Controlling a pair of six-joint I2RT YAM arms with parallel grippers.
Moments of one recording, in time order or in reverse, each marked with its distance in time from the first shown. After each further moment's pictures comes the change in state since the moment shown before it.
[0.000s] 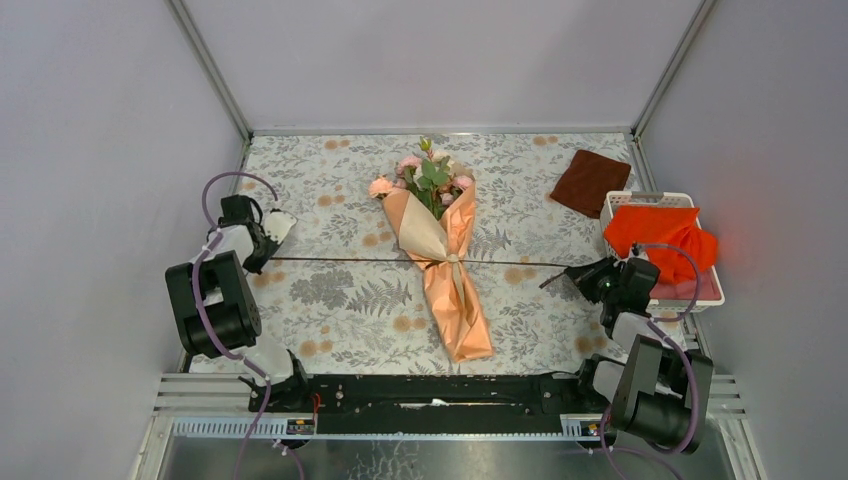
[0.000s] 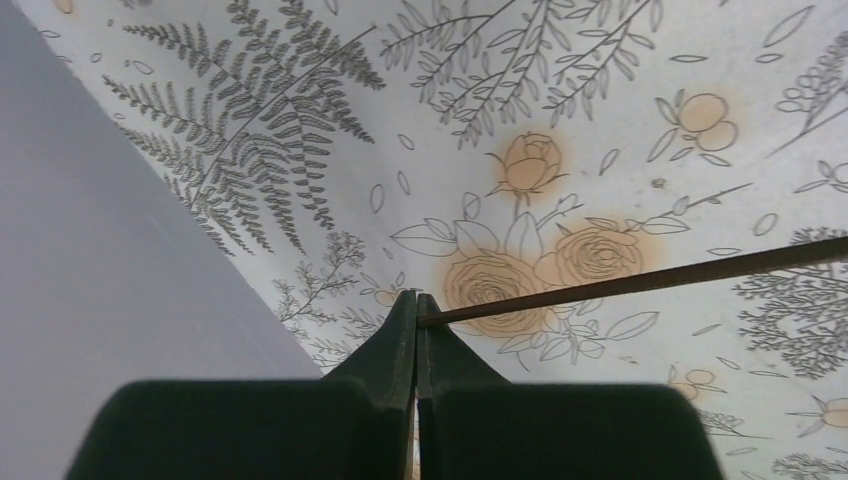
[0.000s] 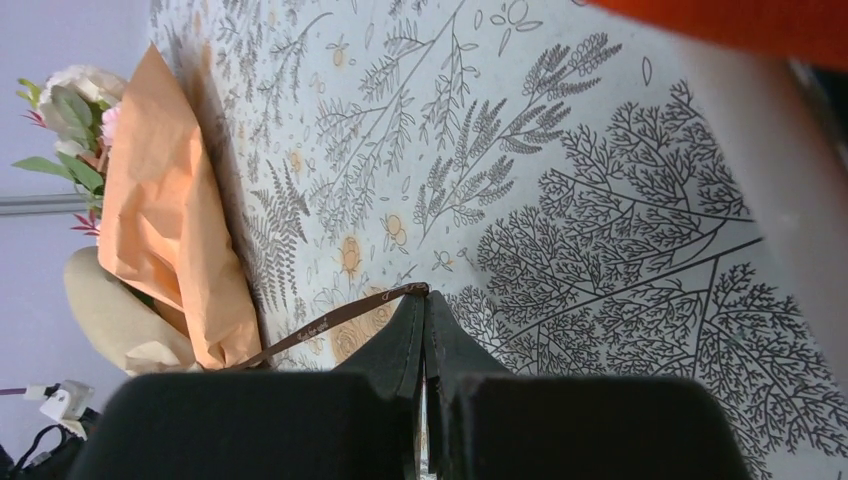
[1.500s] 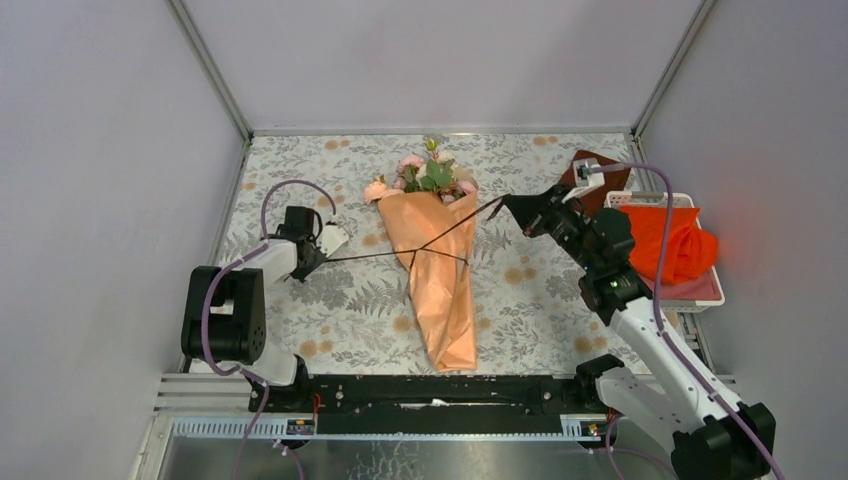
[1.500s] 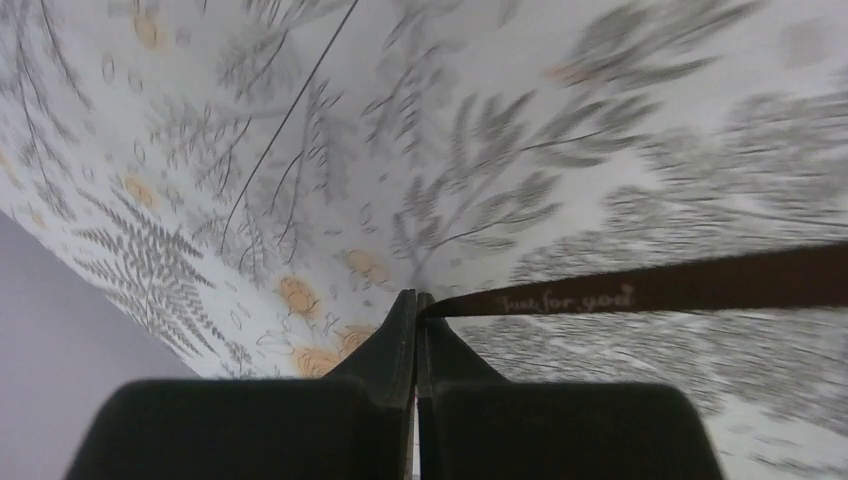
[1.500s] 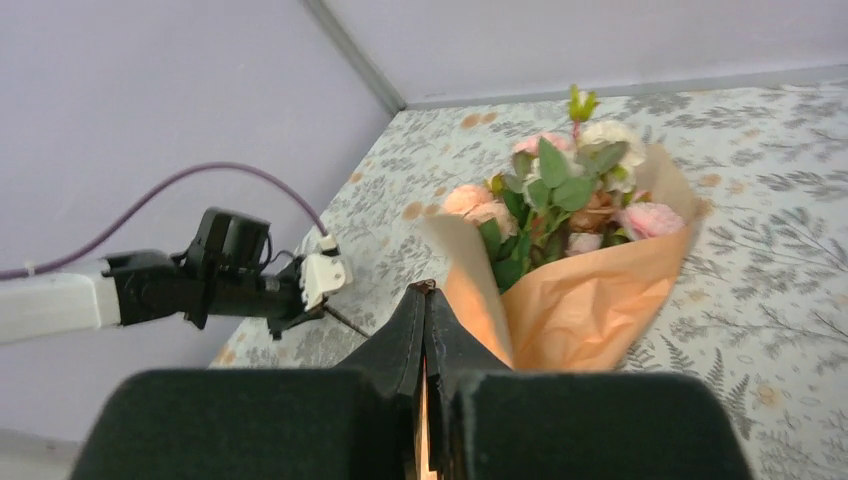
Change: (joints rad) left arm -0.421 -0.095 -0.156 0.084 -0.089 -0.121; right arm 0.708 -0.222 0.508 -0.066 0.146 -0.177
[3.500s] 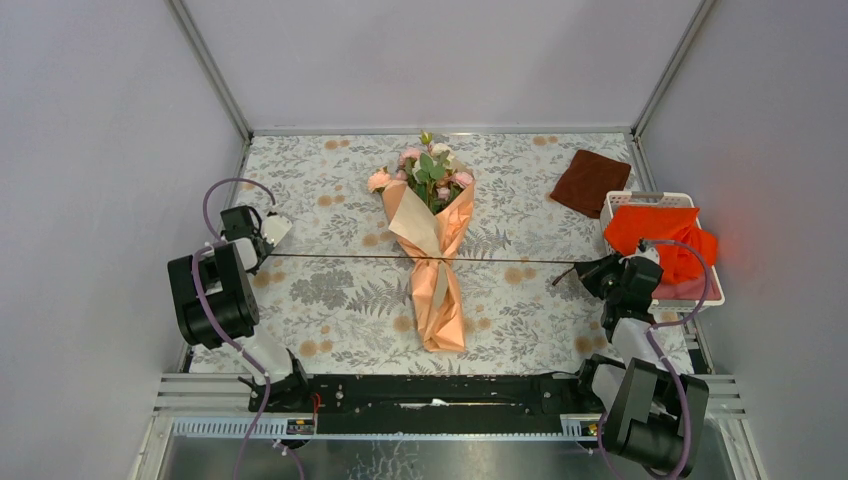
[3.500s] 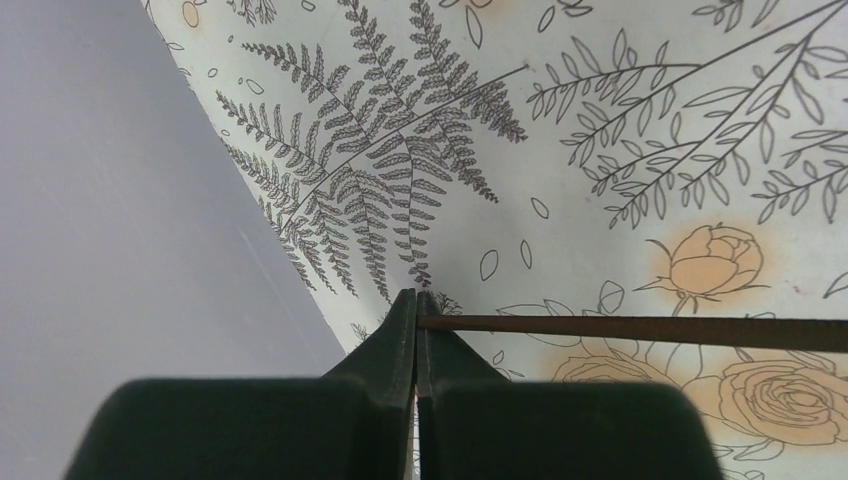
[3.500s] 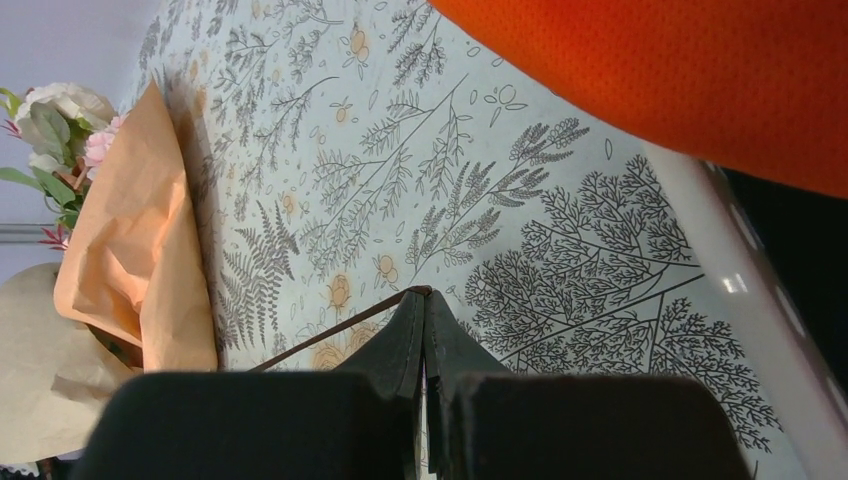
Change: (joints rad) left arm 0.456 0.160 0.019 0.330 0.001 0.197; right arm -0.702 0.091 -0.498 0.022 -0.036 0.110
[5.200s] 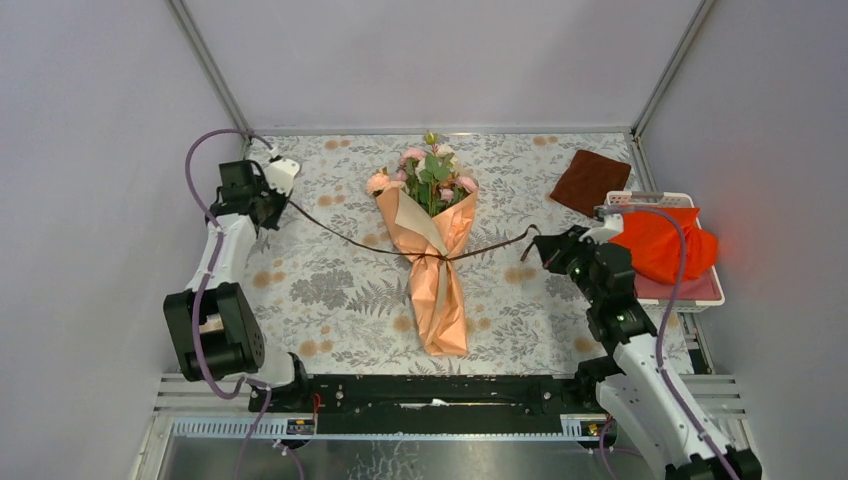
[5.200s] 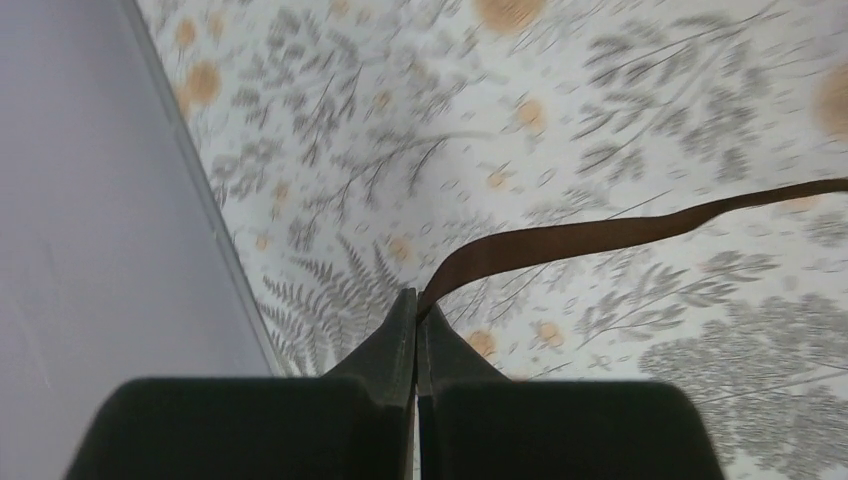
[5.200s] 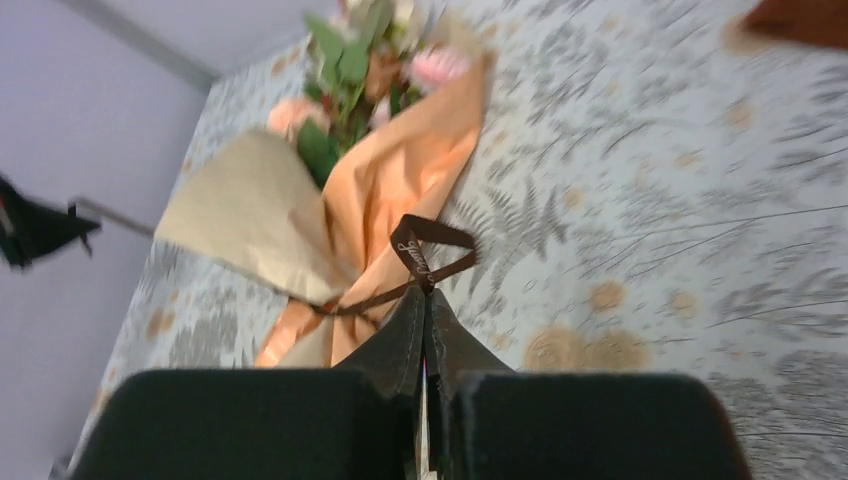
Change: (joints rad) left arm -0.186 -0.219 0.327 -0.386 0.340 -0.357; right arm 0.602 -0.293 0.214 -0.239 0.209 -0.074
